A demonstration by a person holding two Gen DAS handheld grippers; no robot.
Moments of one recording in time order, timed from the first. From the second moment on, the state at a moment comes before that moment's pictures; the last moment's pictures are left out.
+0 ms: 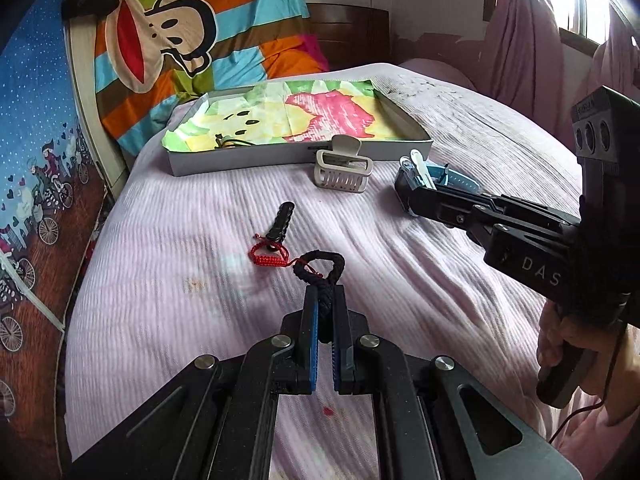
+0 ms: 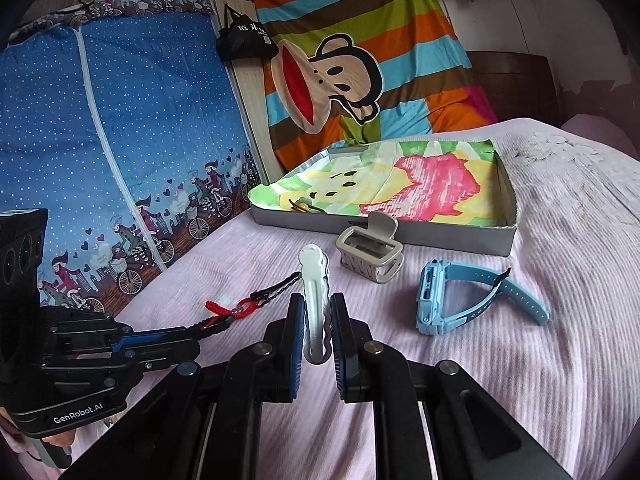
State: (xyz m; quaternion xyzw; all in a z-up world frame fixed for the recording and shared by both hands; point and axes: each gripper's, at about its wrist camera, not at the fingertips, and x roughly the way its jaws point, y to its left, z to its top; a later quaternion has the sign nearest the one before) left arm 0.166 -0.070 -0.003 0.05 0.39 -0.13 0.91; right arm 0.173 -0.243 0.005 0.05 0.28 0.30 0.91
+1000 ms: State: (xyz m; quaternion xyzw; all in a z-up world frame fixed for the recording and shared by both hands) left arm 0.309 -0.052 0.031 -0.12 0.35 -0.16 0.91; right arm 0.305 -0.255 0.017 0.06 0.26 0.25 0.93
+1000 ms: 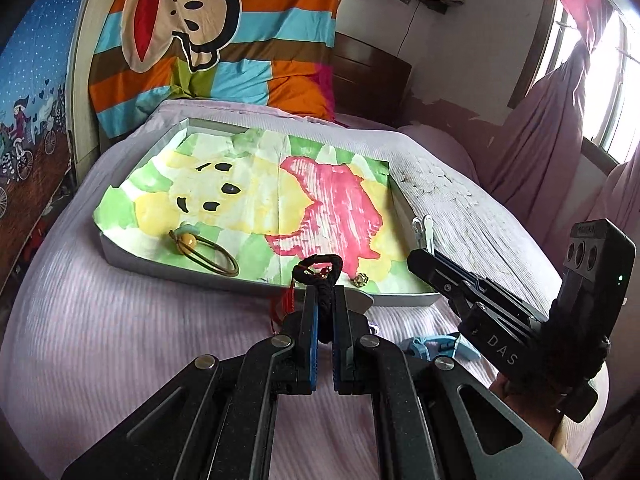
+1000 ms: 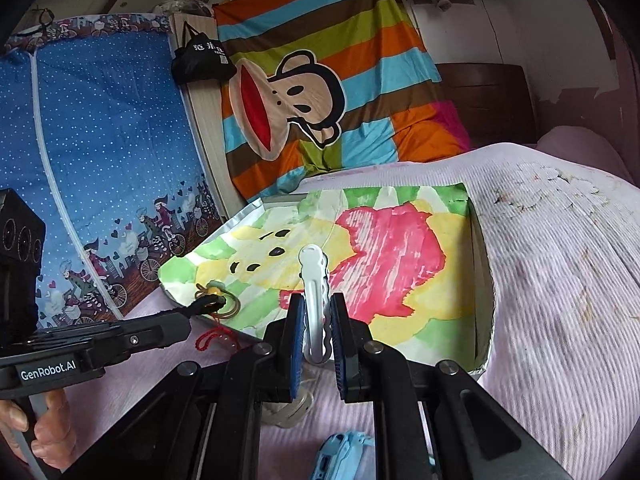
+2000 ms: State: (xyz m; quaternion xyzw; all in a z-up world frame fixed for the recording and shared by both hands) left arm 0.373 -0.060 -0.003 -0.12 0.40 -0.13 0.90; right arm 0.347 -0.253 -0.017 0.04 0.33 0.20 0.92
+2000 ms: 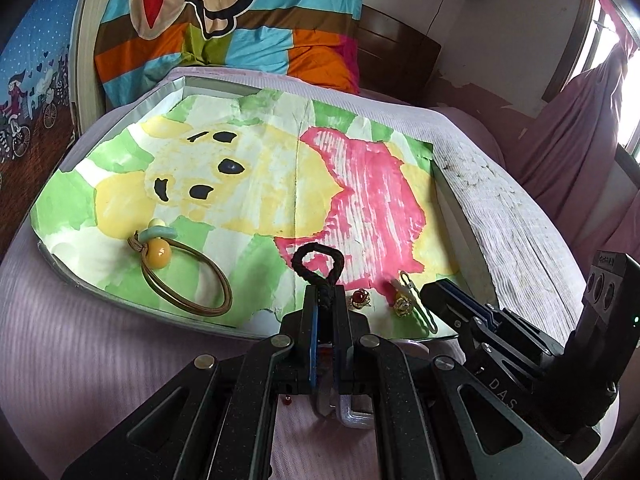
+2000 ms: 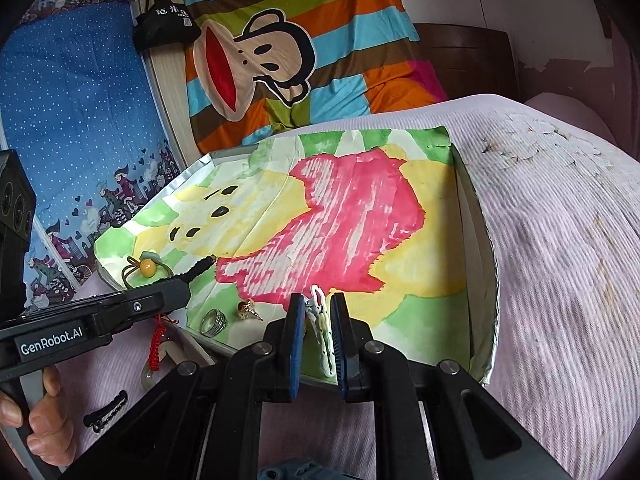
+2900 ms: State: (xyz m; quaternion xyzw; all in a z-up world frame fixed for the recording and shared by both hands) left arm 0.296 -0.032 0.043 -0.09 0.29 -0.06 0.95; right arm 0.288 -0.276 0.025 0.06 0.24 0.15 0.96
